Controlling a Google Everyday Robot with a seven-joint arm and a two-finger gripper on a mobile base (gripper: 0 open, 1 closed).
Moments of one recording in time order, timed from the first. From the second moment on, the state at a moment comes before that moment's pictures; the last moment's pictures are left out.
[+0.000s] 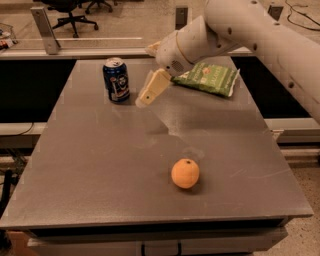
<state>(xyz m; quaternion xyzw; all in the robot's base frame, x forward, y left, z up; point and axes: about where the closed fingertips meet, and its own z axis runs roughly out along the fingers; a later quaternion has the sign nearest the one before) 0.638 0.036 0.913 -0.64 0.64 0.18 0.39</state>
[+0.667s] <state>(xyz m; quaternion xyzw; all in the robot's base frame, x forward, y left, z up) 0.671 0.096 0.888 -0.60 0.63 0.27 0.41</state>
